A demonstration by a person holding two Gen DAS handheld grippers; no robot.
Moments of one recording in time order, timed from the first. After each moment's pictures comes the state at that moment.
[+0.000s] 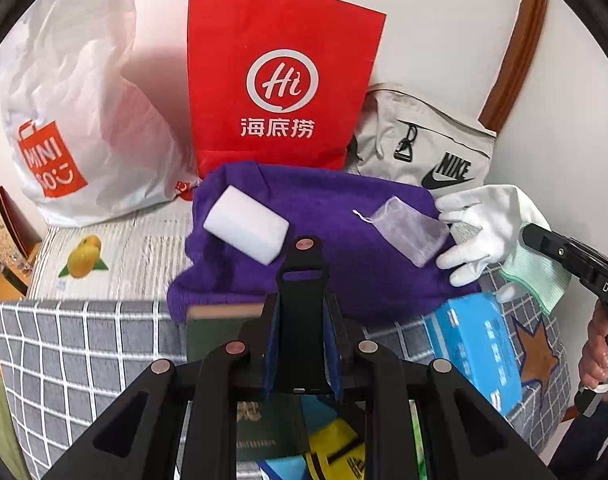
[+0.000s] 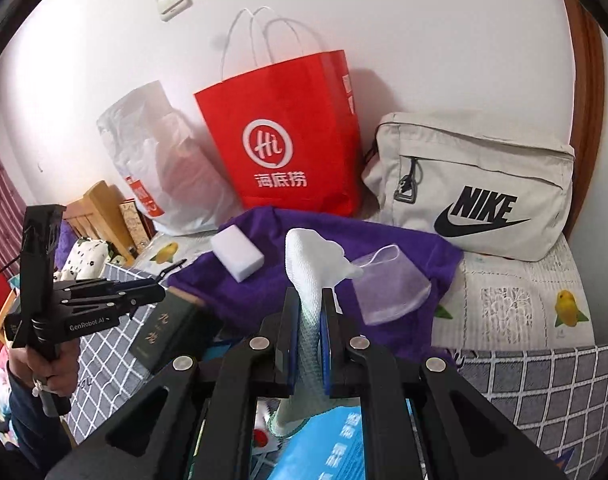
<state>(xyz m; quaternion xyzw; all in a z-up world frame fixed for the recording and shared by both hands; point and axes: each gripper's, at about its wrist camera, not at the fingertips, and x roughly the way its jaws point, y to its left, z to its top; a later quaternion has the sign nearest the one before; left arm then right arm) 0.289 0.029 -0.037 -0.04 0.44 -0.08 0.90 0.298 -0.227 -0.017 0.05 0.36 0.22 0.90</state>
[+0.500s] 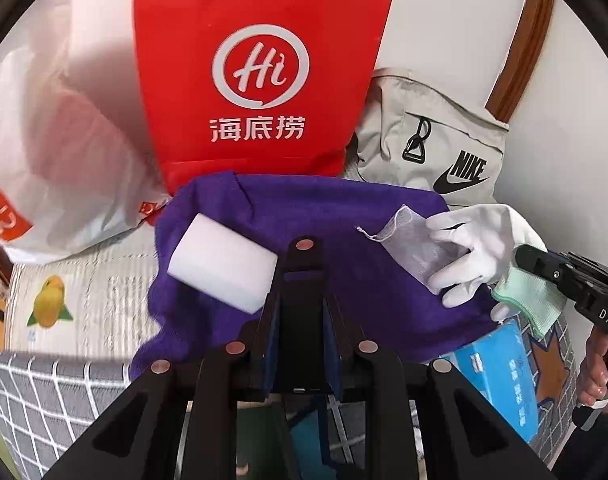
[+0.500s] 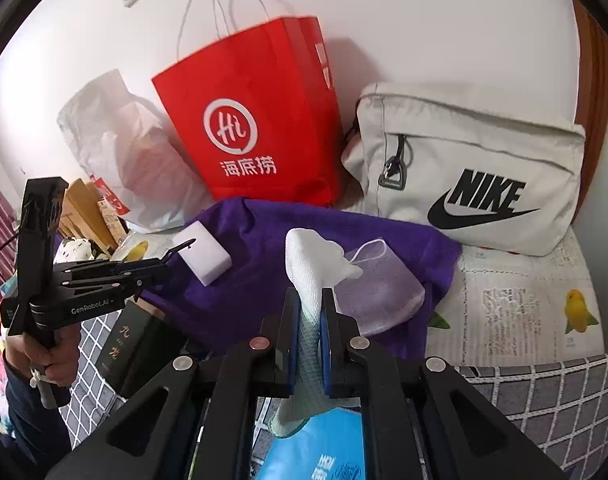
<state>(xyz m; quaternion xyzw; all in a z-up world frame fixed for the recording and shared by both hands) 0.359 0.011 -0.060 -0.02 0.45 -0.11 0.88 0.351 -0.225 -0.050 0.05 0.40 0.21 0.89</state>
